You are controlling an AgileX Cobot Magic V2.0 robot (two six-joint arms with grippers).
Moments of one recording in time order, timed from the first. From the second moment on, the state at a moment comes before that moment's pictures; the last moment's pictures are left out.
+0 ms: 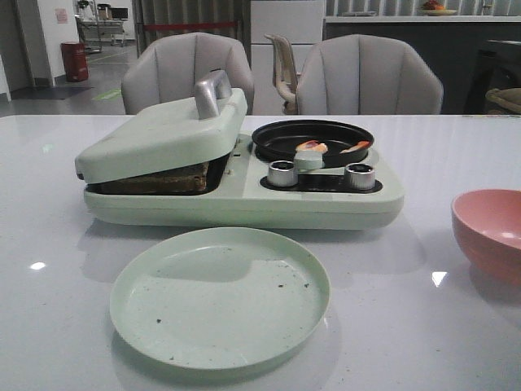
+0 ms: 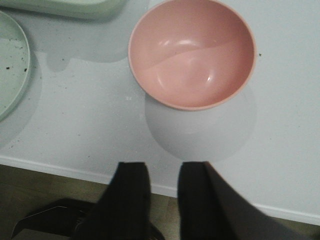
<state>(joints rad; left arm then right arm) -0.34 0.83 -0.82 0.00 0.84 0.12 0.07 0.71 -0.59 0.06 0.81 -0.03</state>
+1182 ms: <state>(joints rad) -0.21 0.49 -0.62 0.03 0.65 0.03 0.07 0.70 -0.59 0.06 0.81 -0.02</state>
